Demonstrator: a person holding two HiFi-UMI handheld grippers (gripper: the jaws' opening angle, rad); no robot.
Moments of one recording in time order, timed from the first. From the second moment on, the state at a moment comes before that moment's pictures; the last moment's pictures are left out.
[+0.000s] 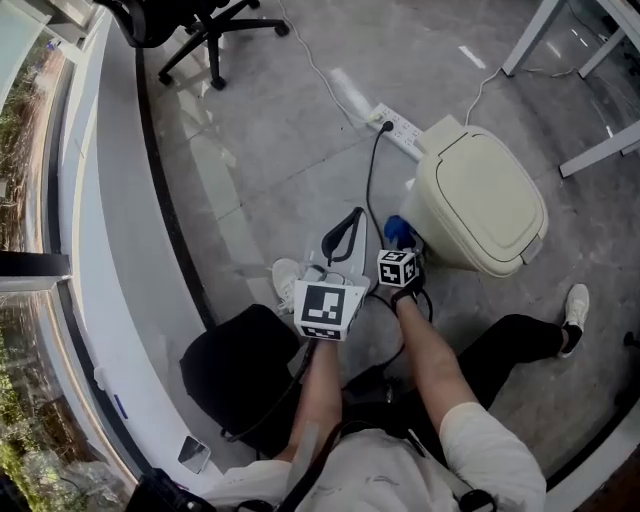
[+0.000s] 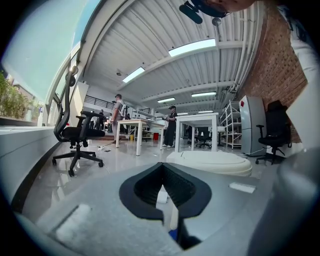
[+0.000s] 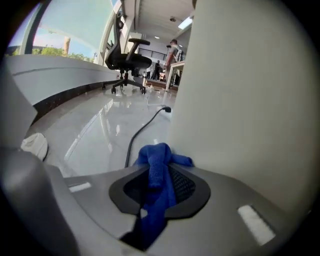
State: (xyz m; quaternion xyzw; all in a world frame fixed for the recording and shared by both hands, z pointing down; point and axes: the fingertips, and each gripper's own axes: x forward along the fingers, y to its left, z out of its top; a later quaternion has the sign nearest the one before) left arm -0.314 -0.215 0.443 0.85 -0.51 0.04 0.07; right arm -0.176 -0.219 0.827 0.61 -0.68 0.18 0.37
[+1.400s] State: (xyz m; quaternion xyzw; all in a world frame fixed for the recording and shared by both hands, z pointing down) left arm -0.289 -0.160 0.401 0.80 -0.59 -0.01 0.05; right arm -0.162 -0.195 0.655 0.65 -0.71 0.07 0.24
